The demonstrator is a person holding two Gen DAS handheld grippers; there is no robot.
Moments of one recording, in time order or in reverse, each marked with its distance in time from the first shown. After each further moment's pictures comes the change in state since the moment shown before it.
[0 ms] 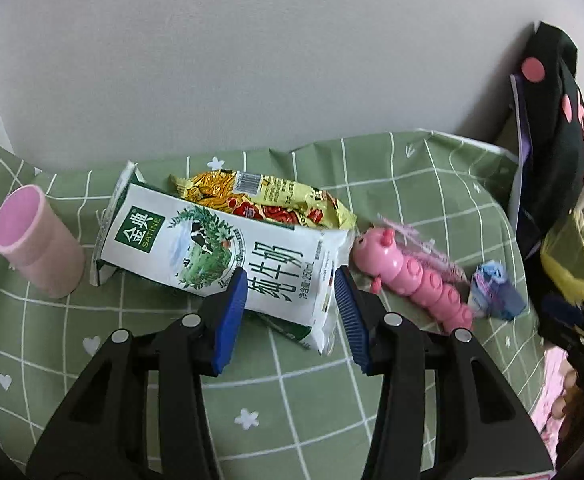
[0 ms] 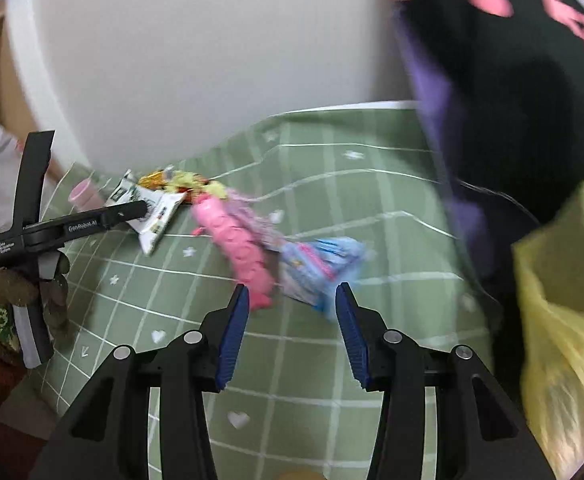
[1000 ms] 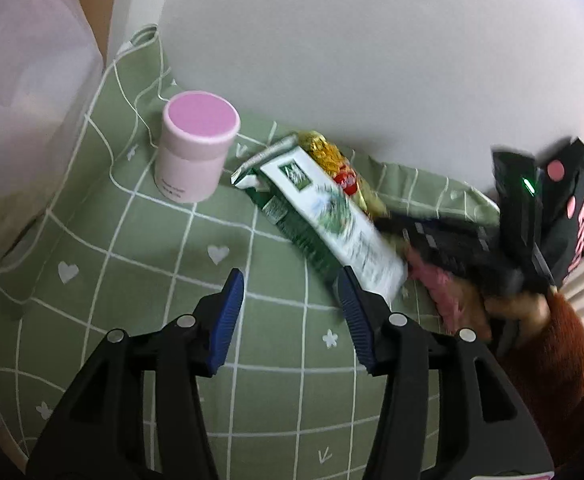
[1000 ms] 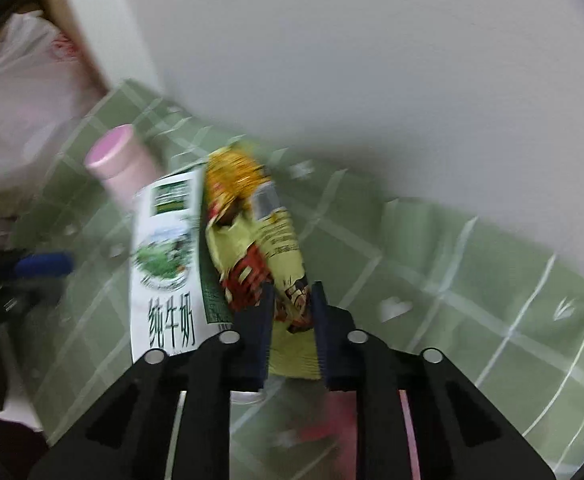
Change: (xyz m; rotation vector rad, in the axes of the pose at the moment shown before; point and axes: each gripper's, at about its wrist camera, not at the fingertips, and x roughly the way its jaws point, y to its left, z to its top) left arm -0.066 0.094 -0.037 -0.375 0.000 -0.020; right arm 0.179 0.124 0.110 -0.416 0.258 0.339
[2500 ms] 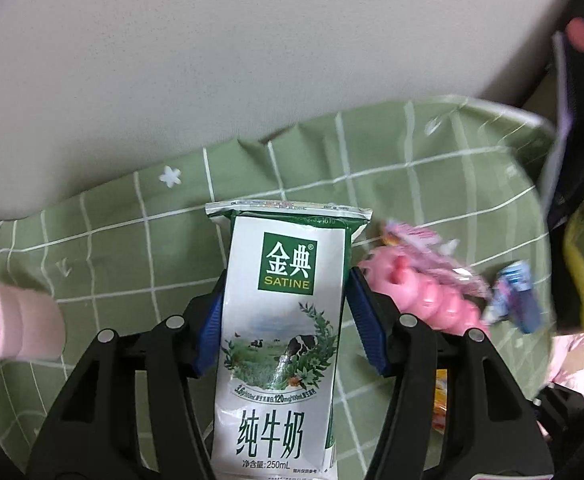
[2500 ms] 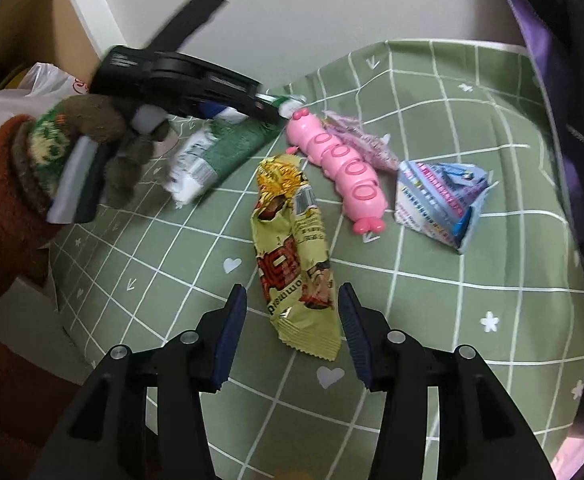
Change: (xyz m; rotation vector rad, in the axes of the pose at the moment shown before) left arm 0.121 -0.143 0.056 0.433 0.254 0.090; right arm -0.118 0.035 -0.210 0.331 -0.179 -0.125
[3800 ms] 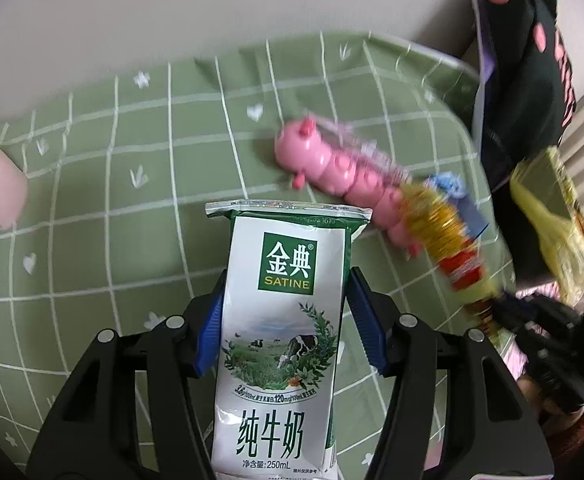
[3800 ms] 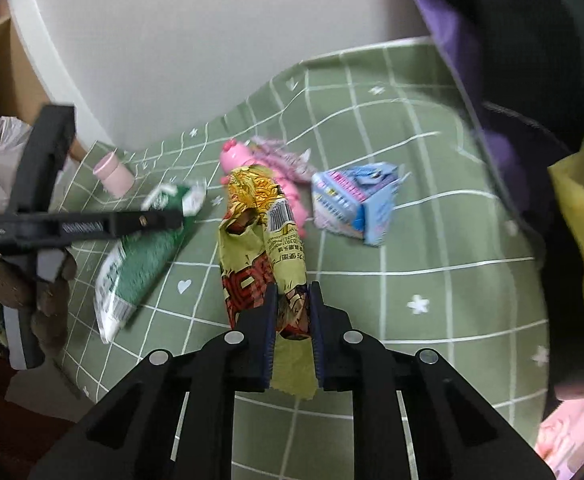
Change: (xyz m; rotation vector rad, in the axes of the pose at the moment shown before) left arm -0.017 -0.036 -0.094 -0.013 0.017 -0.134; right arm -0.031 -0.030 -0.010 0.148 -0.072 -0.111
